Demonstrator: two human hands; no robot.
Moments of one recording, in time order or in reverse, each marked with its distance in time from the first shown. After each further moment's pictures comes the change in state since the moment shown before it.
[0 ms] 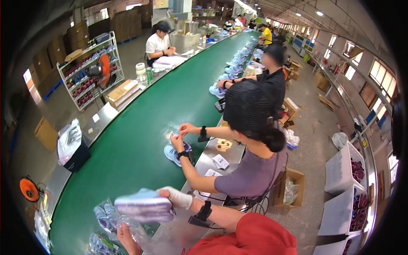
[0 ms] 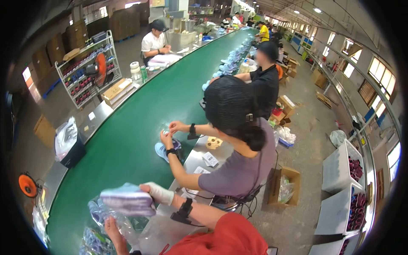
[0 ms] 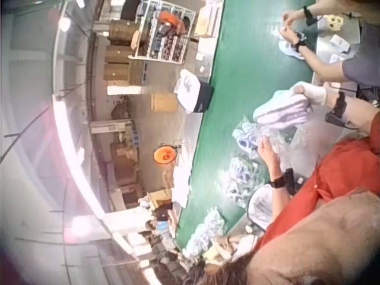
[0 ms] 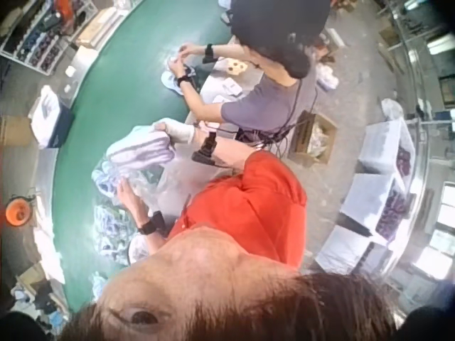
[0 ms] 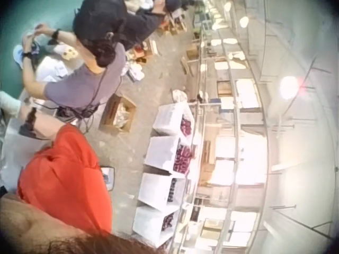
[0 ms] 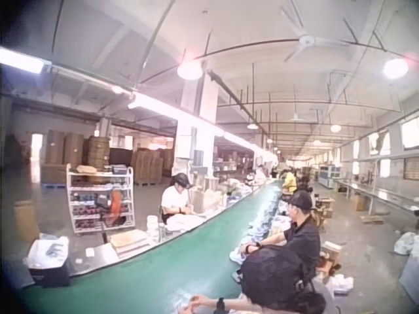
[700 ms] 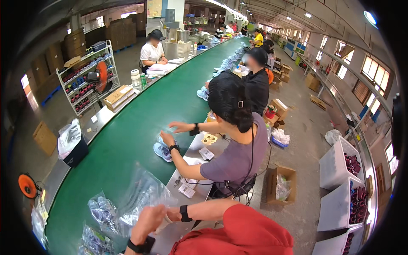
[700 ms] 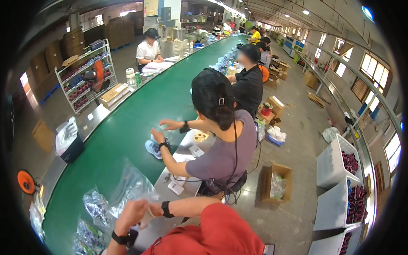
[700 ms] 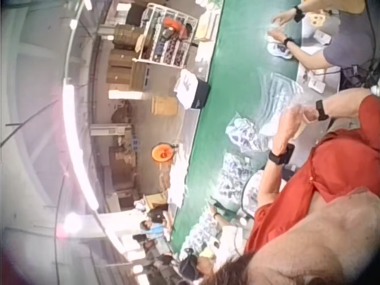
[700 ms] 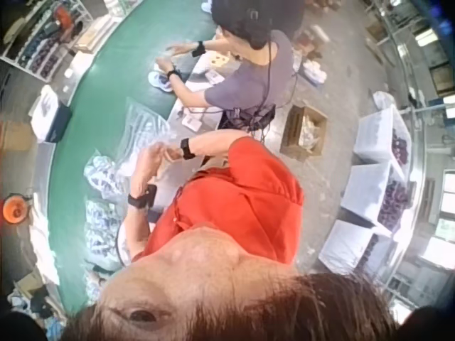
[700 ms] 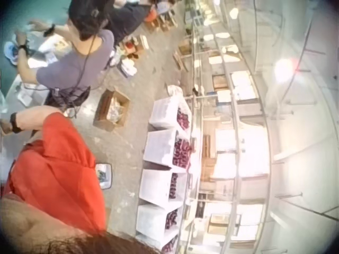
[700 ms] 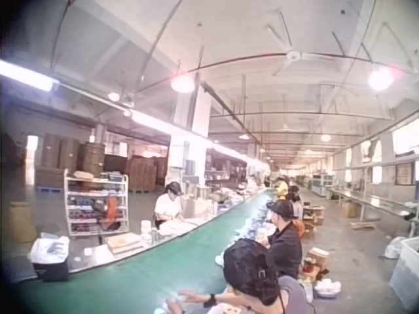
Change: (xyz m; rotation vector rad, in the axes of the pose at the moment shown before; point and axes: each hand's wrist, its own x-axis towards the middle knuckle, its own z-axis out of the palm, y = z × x) left_hand -0.084 0.048 0.079 0.846 -0.991 0.579; right_hand -0.063 0.108 0.060 -1.465 -0.642 -0.231
